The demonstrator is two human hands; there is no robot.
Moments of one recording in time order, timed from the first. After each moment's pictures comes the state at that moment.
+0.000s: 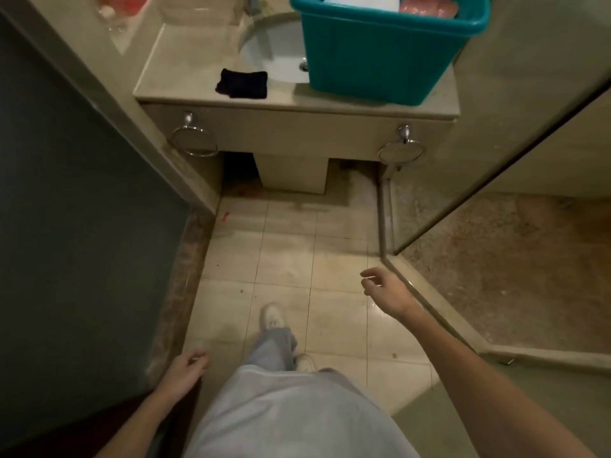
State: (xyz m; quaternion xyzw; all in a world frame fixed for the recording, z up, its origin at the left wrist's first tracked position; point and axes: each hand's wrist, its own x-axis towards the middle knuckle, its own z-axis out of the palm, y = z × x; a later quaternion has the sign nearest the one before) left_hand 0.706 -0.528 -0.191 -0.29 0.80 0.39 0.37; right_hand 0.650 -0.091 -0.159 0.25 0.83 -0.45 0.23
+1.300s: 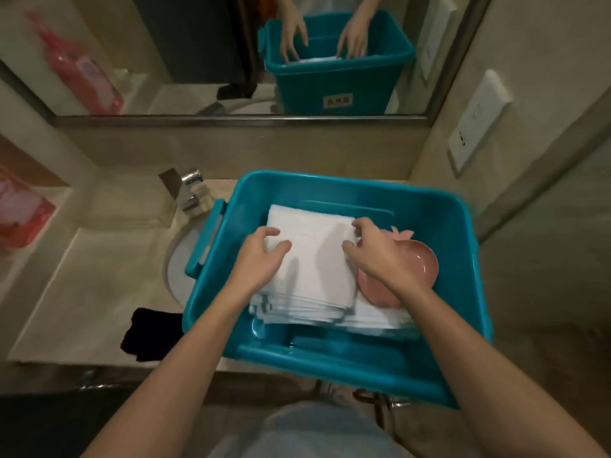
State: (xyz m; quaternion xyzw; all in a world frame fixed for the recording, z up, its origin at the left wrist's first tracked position) left_hand -0.067 -0.071 0.000 -0.02 0.87 0.46 0.17; right_hand -0.029 0.148 0.003 0.16 0.93 -0.32 0.07
